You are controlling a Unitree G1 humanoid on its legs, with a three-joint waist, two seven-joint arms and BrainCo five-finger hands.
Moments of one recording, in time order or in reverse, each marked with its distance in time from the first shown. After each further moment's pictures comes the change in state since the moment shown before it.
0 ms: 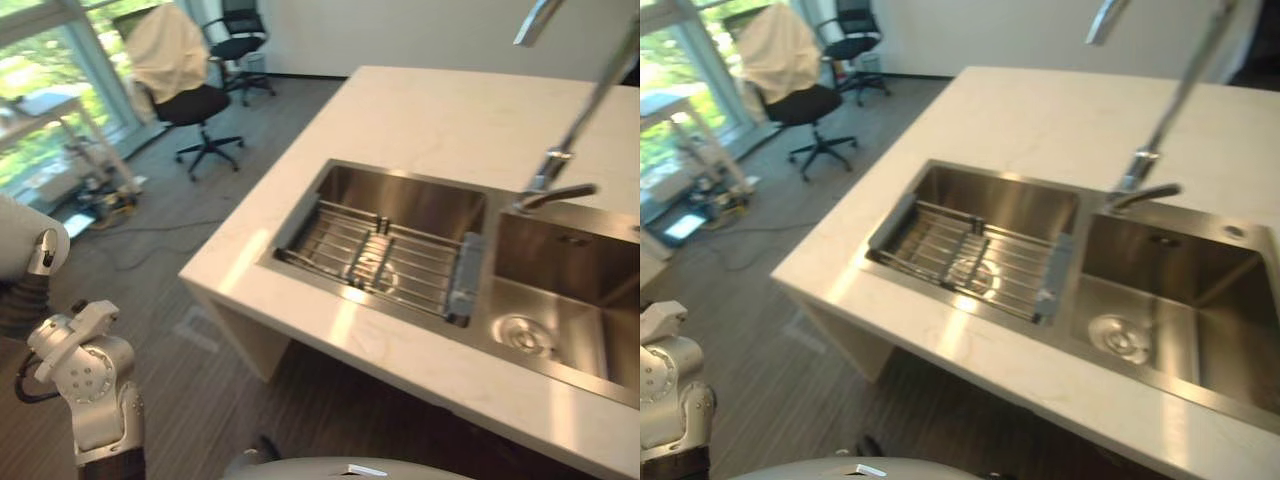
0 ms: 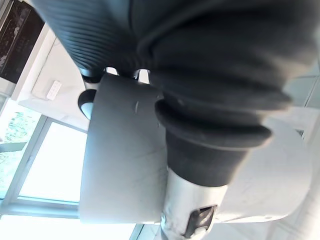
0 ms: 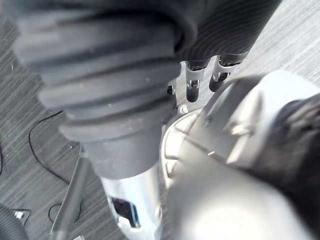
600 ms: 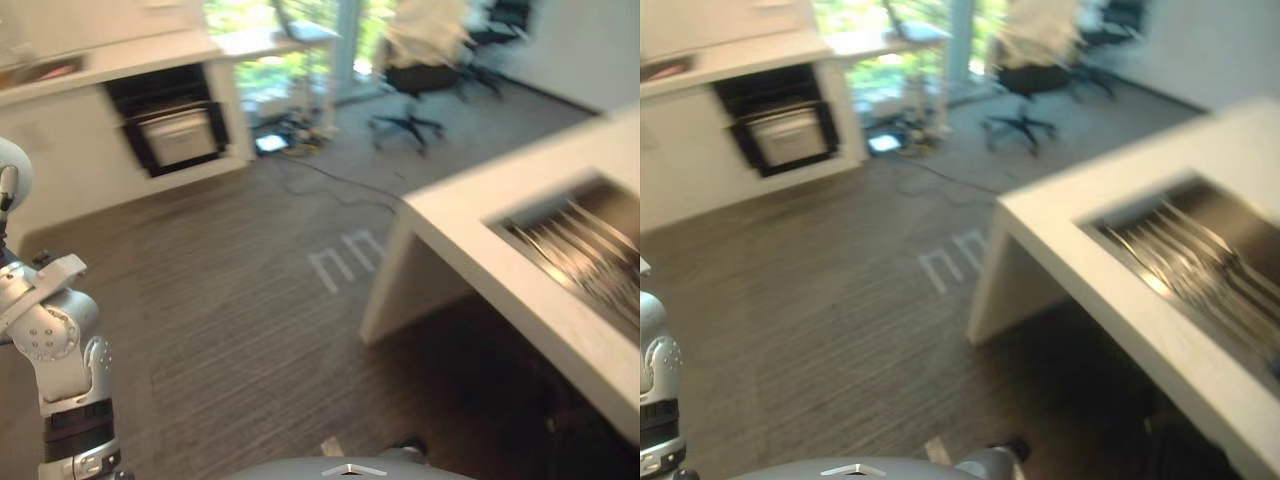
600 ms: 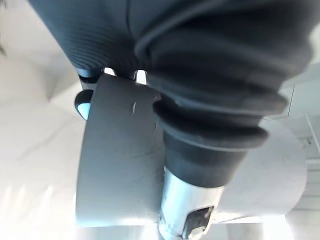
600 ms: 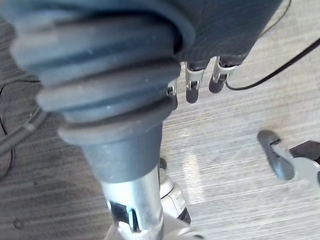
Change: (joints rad) left arm -0.185 0.226 0.015 0.094 -0.074 -0.074 -0.181; right arm 0.124 0.130 -0.156 -0.001 -0.035 0.059 -0.059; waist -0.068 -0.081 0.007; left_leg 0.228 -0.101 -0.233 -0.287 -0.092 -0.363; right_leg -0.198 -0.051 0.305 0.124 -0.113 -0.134
